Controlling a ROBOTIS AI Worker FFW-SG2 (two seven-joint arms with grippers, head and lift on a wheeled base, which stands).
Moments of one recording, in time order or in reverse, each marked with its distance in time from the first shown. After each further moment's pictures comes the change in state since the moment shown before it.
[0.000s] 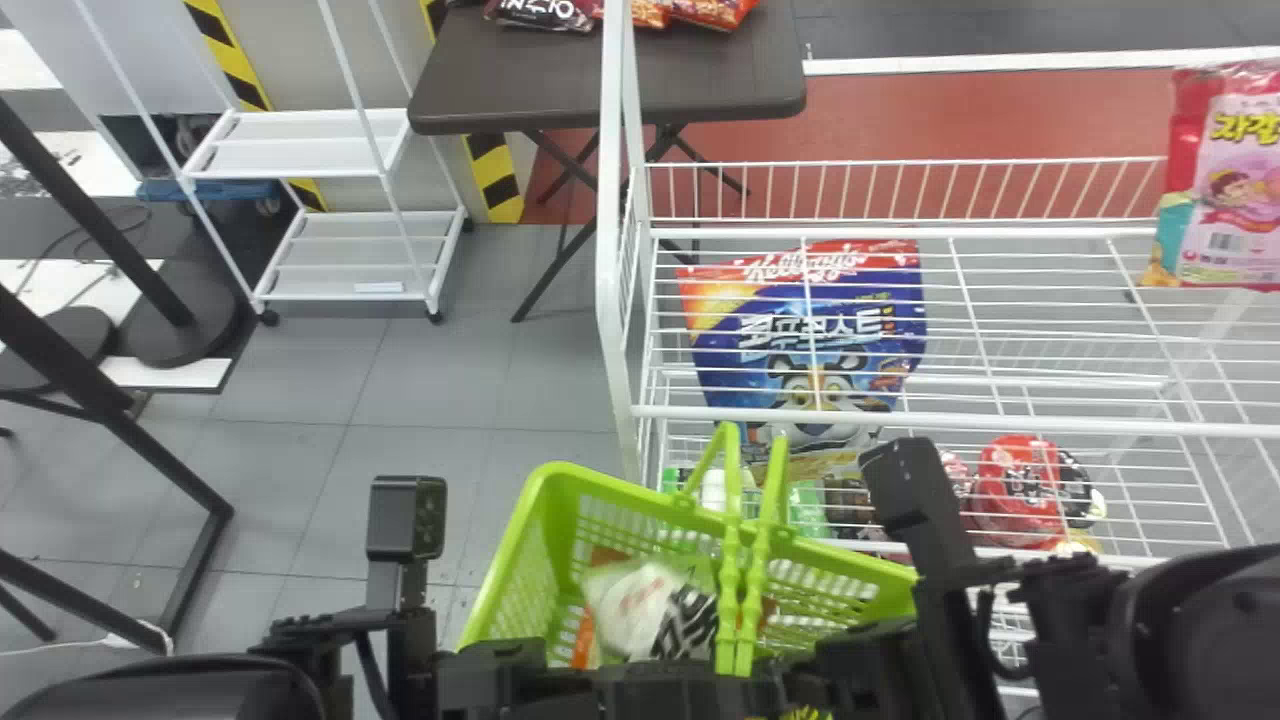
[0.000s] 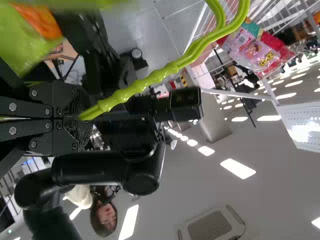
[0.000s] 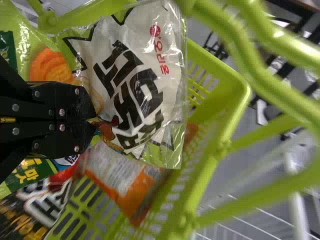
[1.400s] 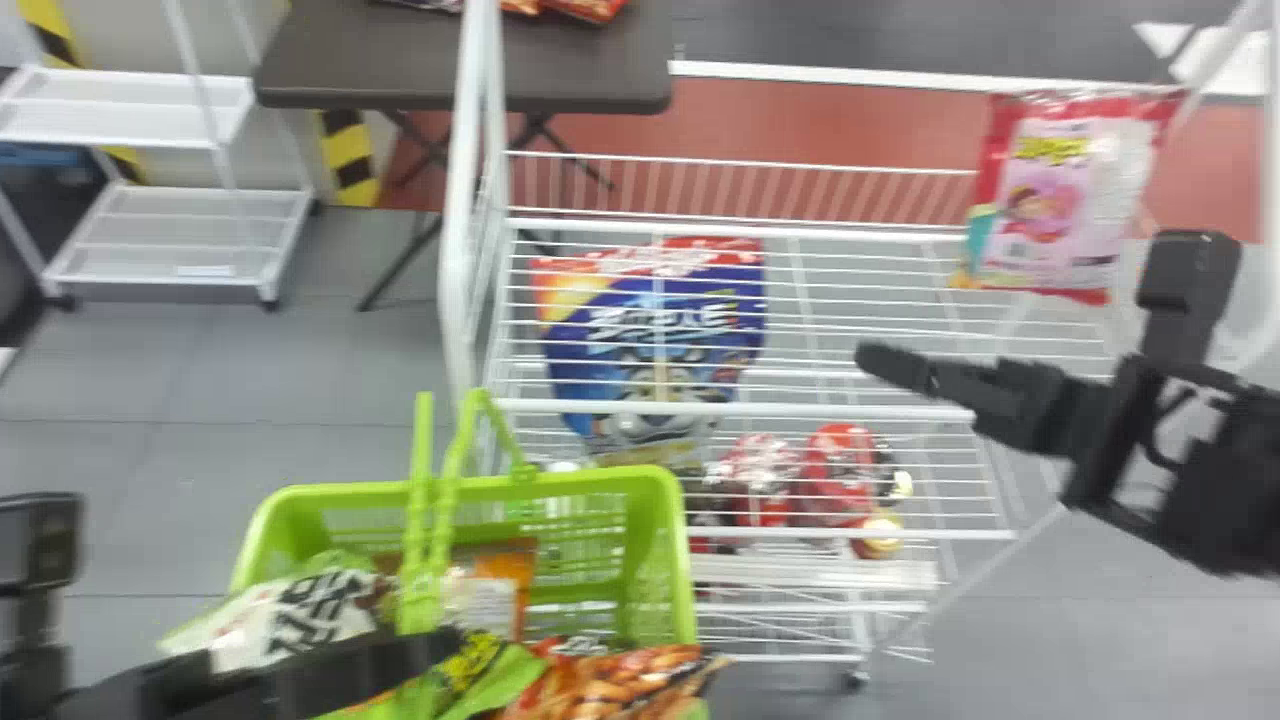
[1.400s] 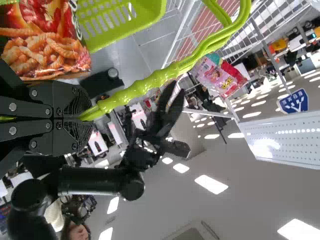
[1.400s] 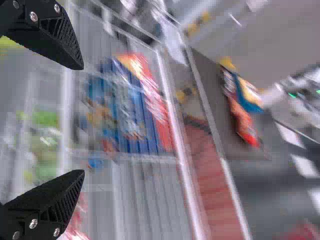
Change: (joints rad) left arm 0.026 0.017 0.218 0.005 0.062 -0.011 0.000; right arm -0.083 -0.002 -0.582 -0.012 0.233 -0.435 0.099
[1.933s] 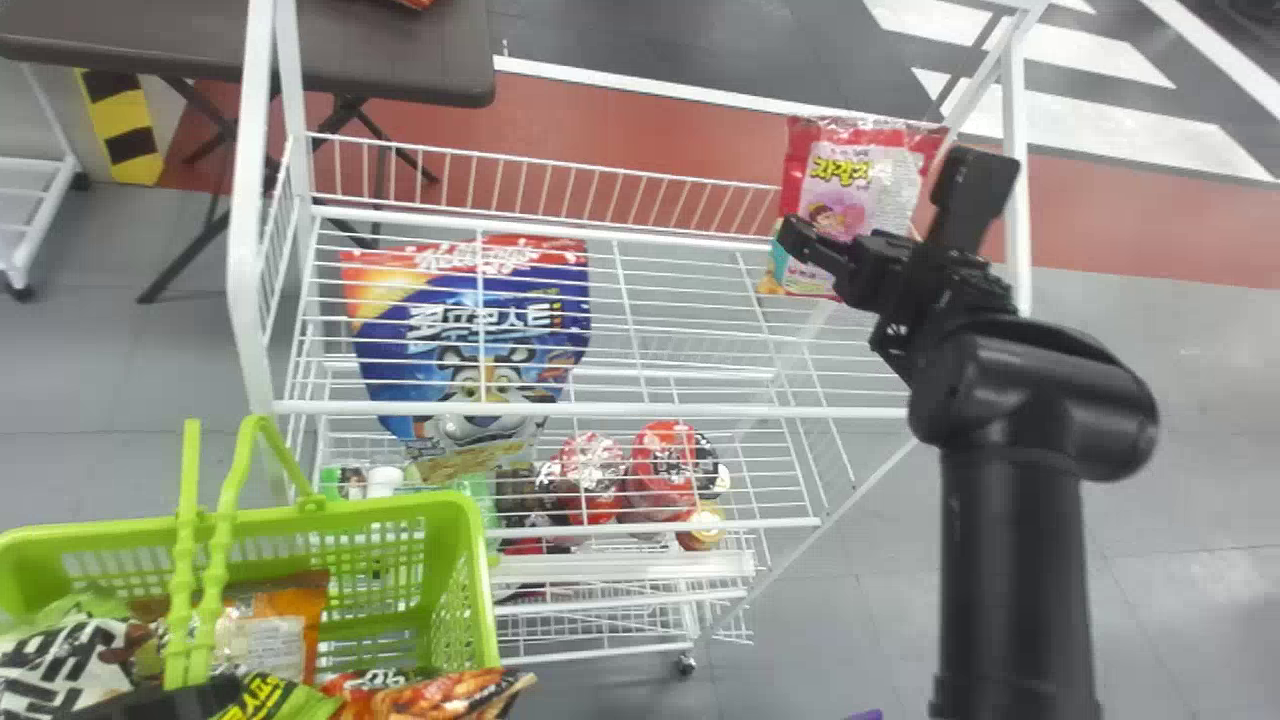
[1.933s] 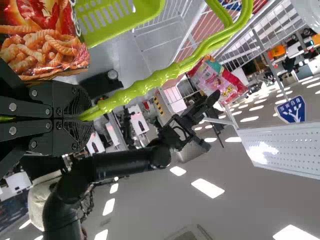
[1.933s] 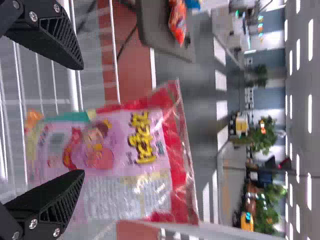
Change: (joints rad) left arm 0.017 0.004 0.013 0.062 0.012 -0.052 0.000; right arm -0.333 0.002 0.061 0.538 0.477 -0.471 -0.117
